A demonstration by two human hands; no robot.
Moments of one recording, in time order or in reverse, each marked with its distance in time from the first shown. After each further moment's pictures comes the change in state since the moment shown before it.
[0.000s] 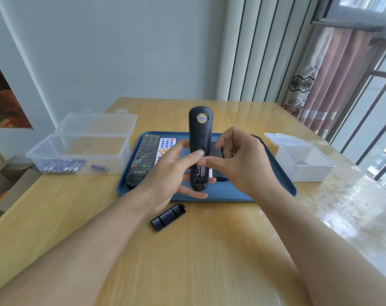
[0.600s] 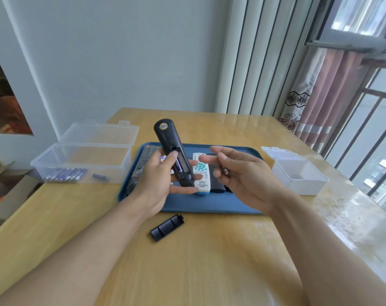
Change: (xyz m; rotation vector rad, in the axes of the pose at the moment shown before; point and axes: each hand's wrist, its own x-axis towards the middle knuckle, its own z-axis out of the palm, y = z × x) left_hand 0.008 0.005 -0.009 -0.166 0.228 0.048; right_hand 0.005 -0.006 -0.018 0.847 -0.330 0.487
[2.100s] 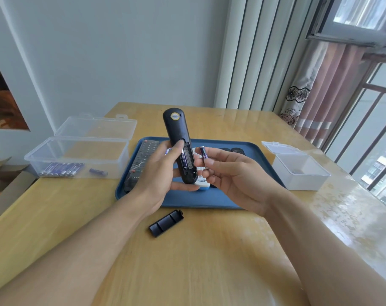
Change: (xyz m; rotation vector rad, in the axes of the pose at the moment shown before) left_hand -0.003 -0.002 0.004 0.079 -0.020 0.036; right_hand 0.005 0.016 0.005 0.030 -0.160 0.018
